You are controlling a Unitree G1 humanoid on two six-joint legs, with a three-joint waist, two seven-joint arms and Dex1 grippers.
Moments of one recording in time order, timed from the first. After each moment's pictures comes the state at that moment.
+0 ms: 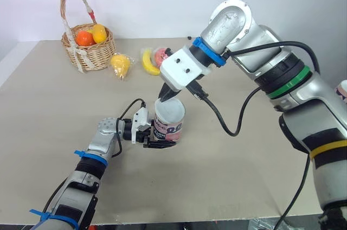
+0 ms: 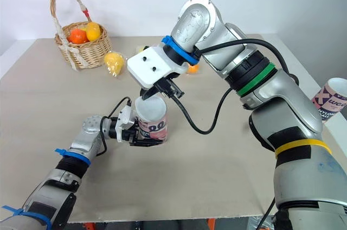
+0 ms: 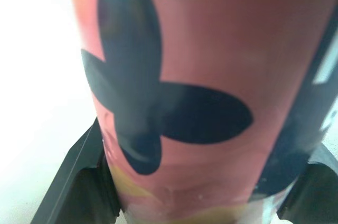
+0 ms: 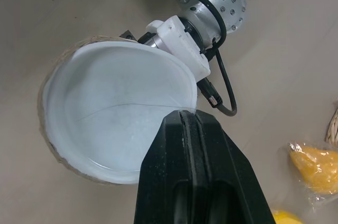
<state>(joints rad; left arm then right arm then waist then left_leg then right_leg) -0.58 0.31 -0.18 0.54 -0.28 -0.15 -1.41 -1.52 -0.59 0.79 0.38 0.23 -0.09 1.57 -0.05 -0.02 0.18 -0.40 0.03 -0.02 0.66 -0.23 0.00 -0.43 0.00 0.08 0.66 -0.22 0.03</state>
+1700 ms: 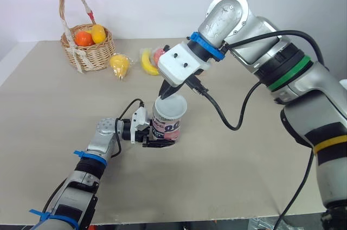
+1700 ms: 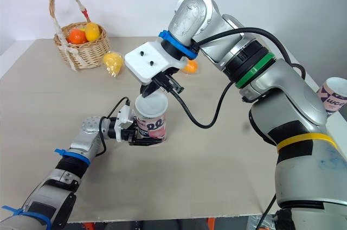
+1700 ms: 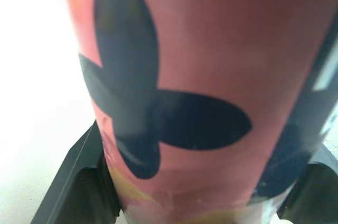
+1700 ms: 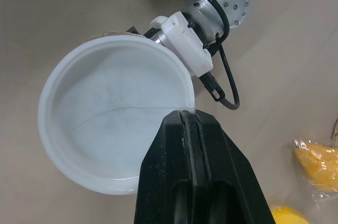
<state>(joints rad) -0.58 0.31 -0.17 0.56 -0.29 -0.15 -1.40 -1.61 -0.58 0.88 0.49 0.30 -0.14 1.58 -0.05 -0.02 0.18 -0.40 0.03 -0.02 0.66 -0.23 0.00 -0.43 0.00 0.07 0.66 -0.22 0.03</state>
